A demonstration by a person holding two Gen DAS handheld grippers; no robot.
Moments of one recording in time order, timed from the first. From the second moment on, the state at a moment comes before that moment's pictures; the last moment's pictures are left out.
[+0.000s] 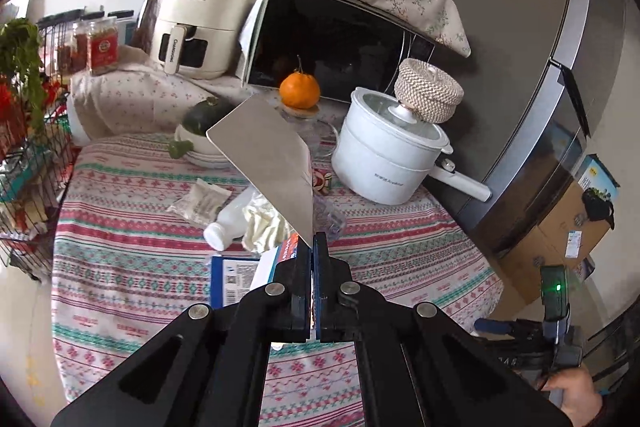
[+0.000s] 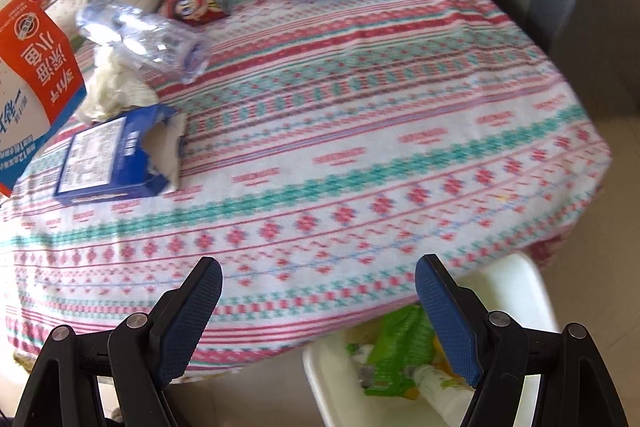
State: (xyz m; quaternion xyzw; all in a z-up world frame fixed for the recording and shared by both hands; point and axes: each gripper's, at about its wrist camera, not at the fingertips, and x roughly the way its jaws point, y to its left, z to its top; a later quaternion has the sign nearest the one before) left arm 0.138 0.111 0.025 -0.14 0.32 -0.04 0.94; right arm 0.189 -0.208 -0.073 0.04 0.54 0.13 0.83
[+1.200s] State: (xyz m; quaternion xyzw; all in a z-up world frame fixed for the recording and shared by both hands) left arm 0.135 0.198 -0.025 -0.15 0.40 0.02 0.90; right arm 0.300 -0.067 -0.155 0.24 0.53 0.38 0.71
